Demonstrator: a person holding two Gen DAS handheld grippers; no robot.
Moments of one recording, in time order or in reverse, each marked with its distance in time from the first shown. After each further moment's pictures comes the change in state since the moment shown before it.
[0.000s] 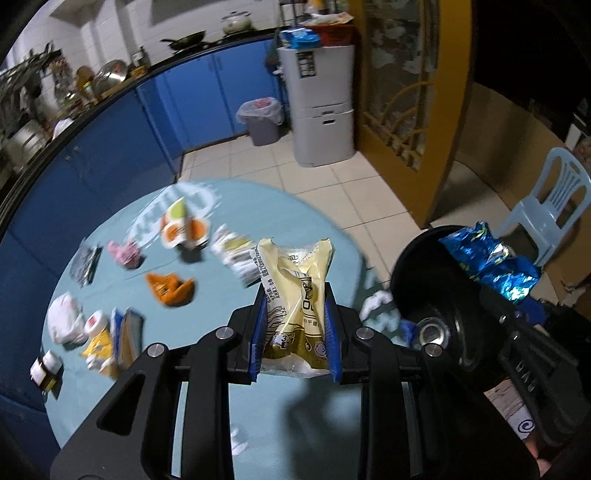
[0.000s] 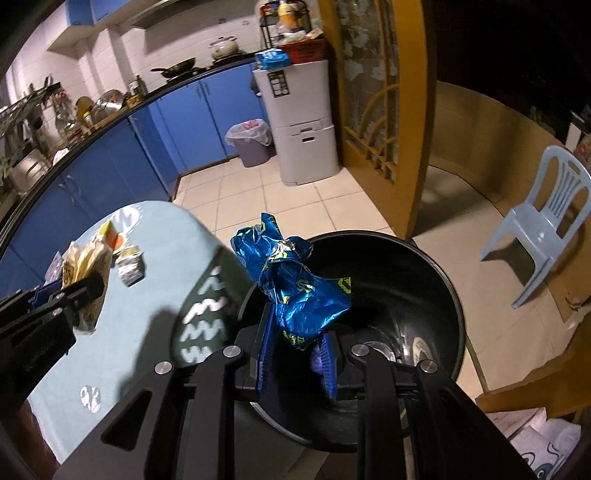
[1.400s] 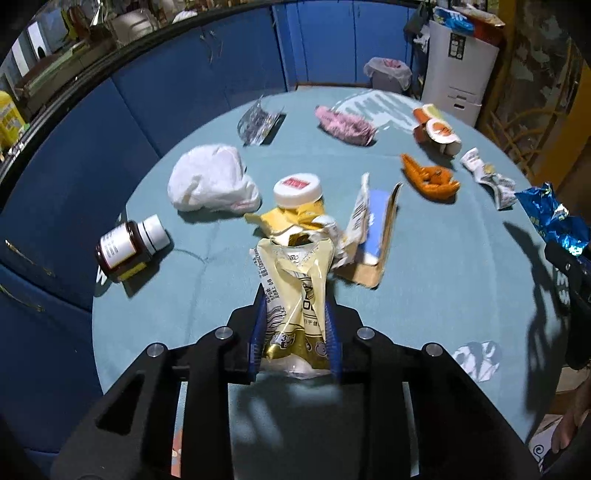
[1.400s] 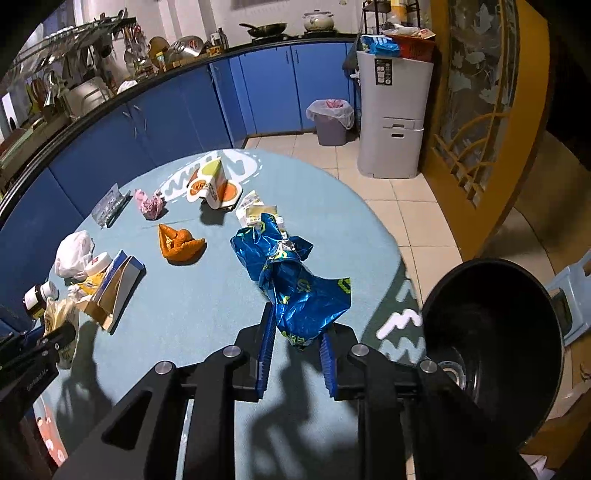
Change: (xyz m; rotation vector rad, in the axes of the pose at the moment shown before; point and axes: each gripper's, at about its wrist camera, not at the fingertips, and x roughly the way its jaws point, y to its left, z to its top) left arm -0.009 0.197 -0.110 -0.345 0.182 0.248; right arm 0.034 0.151 -0.010 -0.261 0.074 0.147
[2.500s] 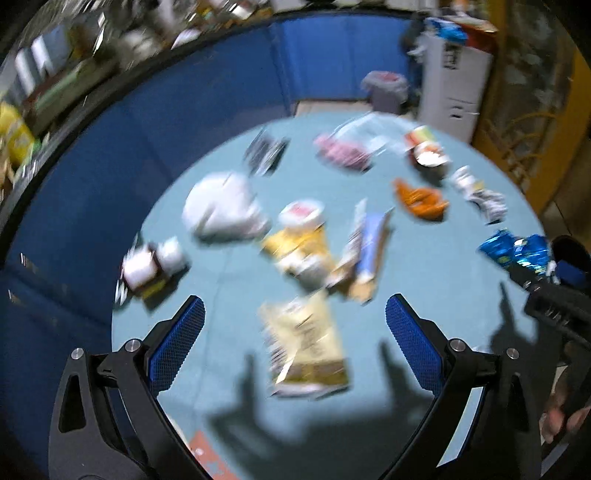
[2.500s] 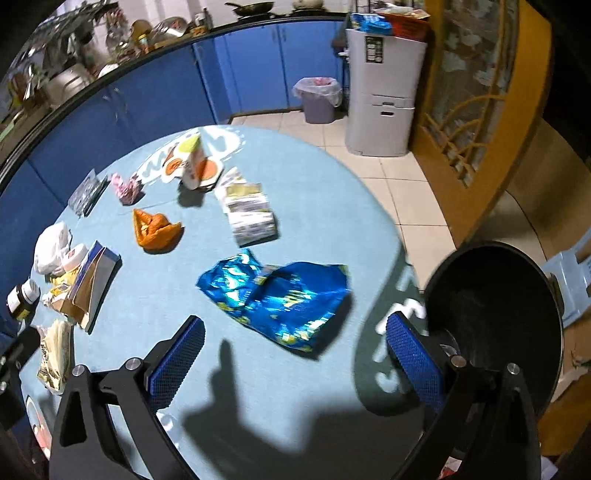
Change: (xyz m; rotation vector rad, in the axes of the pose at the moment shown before) left arm -0.013 0.011 0.002 -0.004 -0.037 0.026; right arm 0.028 0.001 0.002 0.002 0.106 -0.051
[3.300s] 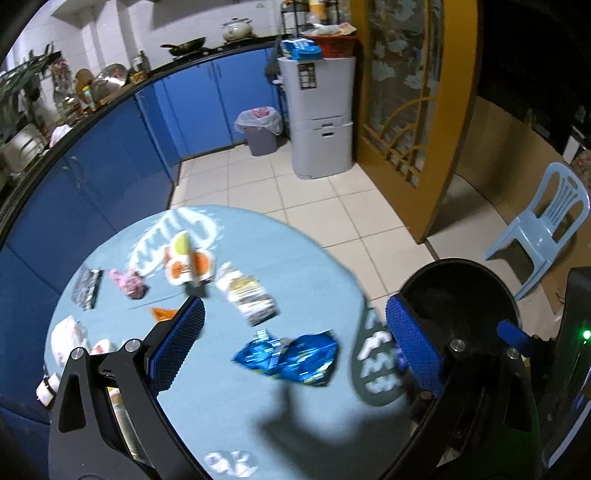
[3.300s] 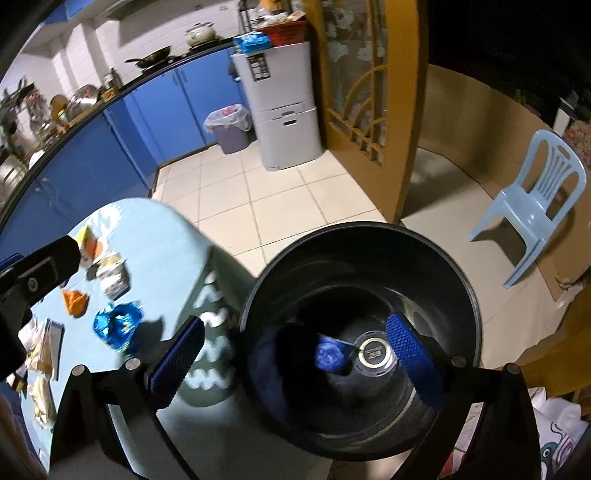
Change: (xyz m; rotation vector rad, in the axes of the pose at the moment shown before) left arm -0.055 -0.213 0.067 0.312 -0.169 -0.292; right arm -0.050 -0.128 -0.015 0.303 -0.089 -0.131
